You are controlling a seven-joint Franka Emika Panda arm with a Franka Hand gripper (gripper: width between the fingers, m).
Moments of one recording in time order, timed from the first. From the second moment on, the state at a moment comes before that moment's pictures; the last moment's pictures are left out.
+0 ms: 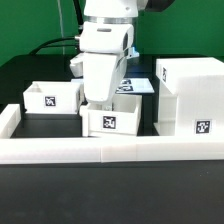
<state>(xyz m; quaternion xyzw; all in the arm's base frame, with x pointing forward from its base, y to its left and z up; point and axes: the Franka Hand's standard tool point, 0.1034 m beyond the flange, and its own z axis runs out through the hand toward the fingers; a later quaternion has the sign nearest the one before) 0.524 -0.039 0.019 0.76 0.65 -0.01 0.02</state>
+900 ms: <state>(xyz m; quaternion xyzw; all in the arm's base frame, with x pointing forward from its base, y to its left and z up) 0.537 -0.017 0.012 0.74 0.67 0.00 0.03</state>
